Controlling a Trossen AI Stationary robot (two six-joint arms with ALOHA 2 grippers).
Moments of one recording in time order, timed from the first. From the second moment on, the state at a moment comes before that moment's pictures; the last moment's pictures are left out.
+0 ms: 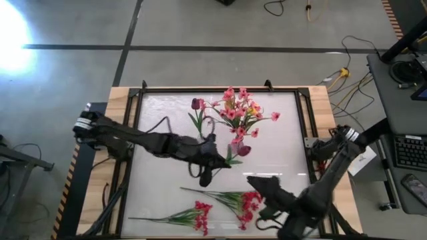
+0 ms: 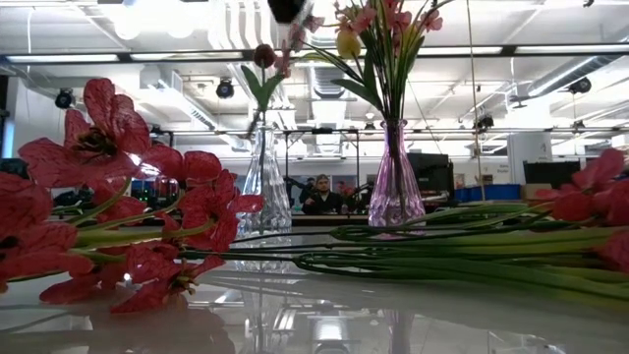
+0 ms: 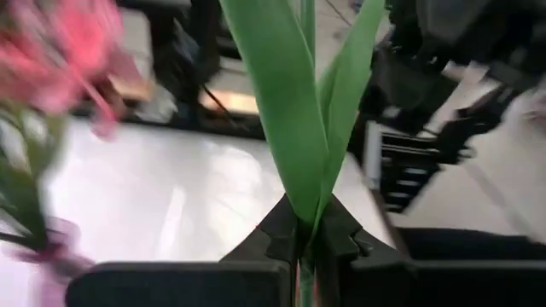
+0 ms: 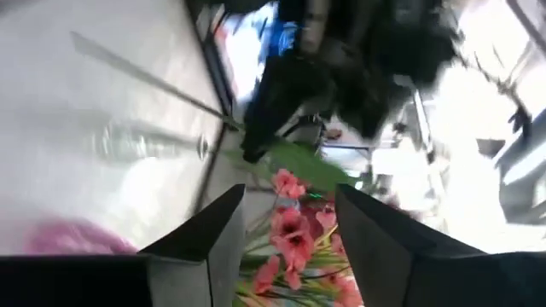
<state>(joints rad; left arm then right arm) -0.25 1.55 1.18 0.08 -0.10 -0.25 0.88 1.73 1.61 -0.99 1.32 -0.42</state>
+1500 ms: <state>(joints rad) -0.32 1.28 0.72 0.82 -0.85 0.25 0.97 1.60 1.61 -1.11 1.33 0.19</state>
